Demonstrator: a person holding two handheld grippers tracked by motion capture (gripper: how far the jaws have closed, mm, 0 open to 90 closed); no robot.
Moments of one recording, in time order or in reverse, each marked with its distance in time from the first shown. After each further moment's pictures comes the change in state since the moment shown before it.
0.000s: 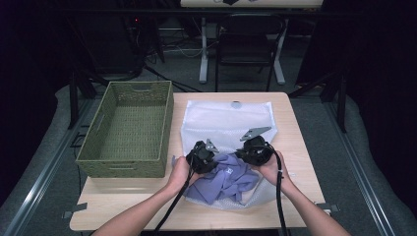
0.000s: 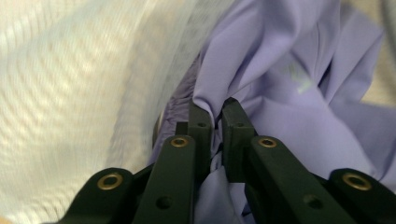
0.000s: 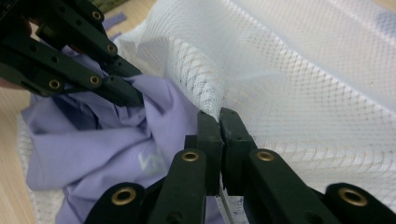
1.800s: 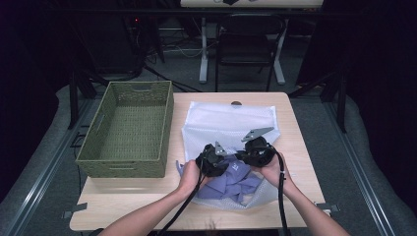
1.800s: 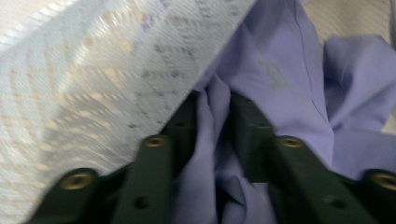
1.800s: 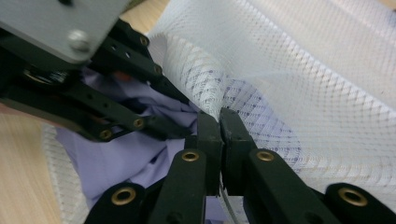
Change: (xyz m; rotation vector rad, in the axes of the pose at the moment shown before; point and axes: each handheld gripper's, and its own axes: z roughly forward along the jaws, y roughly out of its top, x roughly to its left) left arm -0.018 0.004 0.024 -0.036 0.039 -0.006; right arm 0.003 -0.002 -0.008 0.000 0.035 0.020
